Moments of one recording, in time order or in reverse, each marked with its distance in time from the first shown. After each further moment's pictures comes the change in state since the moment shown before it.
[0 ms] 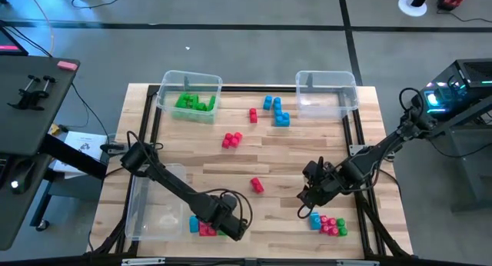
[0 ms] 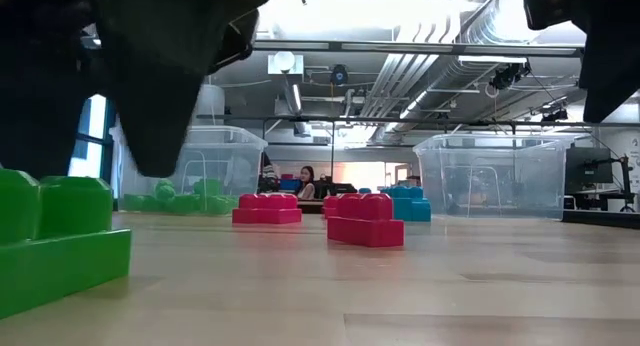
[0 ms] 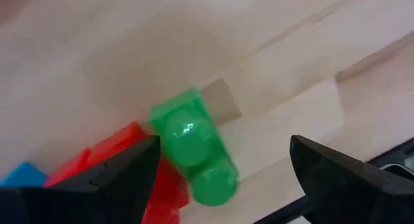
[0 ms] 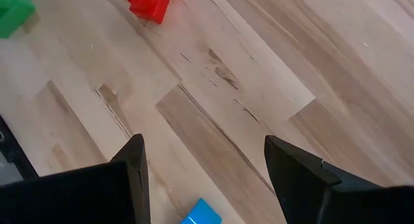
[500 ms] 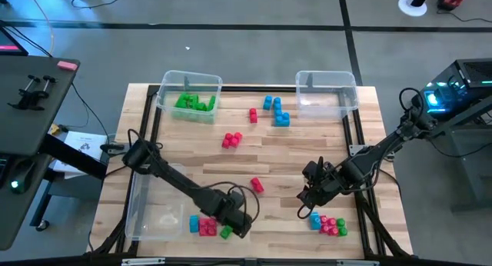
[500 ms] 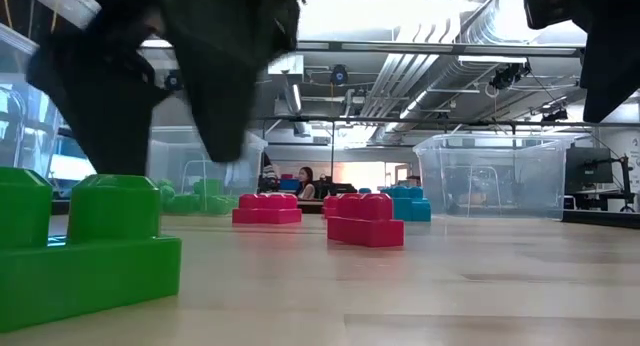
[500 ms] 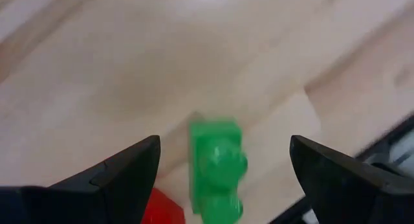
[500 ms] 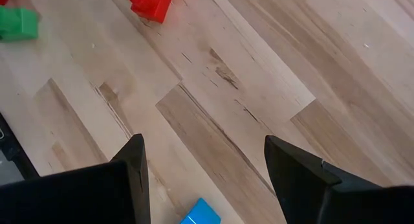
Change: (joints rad) left arm 0.028 -0.002 0.000 0.045 0.005 0.198; right arm 0.000 0.000 0.000 0.001 -0.002 -0.007
